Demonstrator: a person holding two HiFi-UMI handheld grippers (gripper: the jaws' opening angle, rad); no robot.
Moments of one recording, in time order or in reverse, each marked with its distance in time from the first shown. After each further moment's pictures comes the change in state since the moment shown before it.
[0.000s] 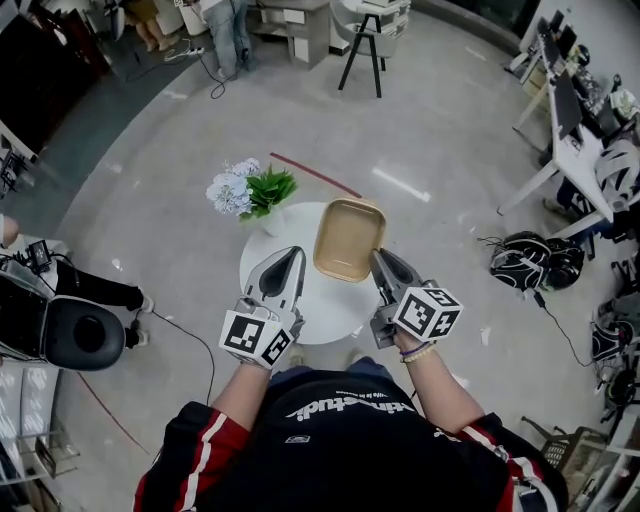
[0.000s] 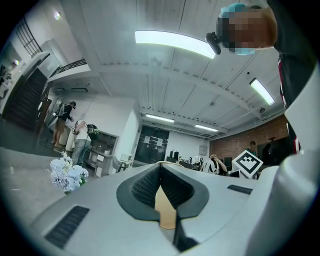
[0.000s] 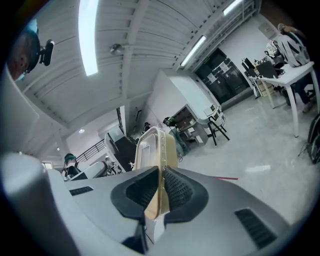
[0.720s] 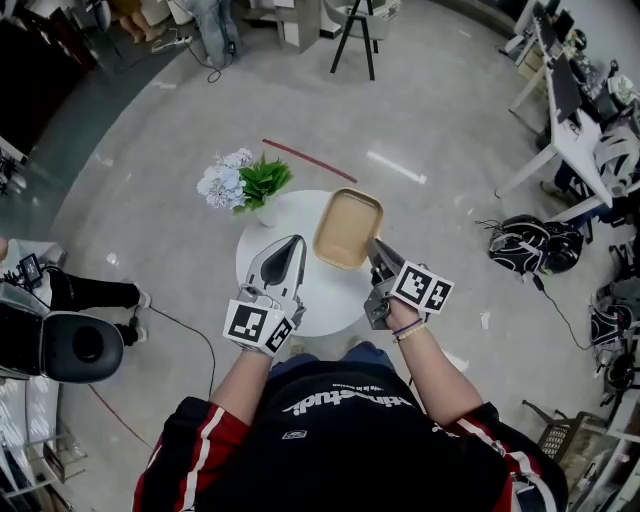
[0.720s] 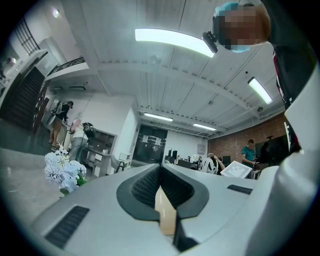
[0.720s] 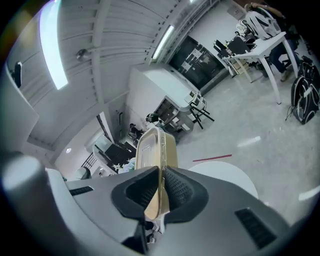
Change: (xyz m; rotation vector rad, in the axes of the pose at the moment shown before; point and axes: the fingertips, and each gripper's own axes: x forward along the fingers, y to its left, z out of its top) left arm 0.019 0.020 -0.027 0.010 0.006 -0.025; right arm 0.038 -0.065 -0.040 0.264 0.051 -0.107
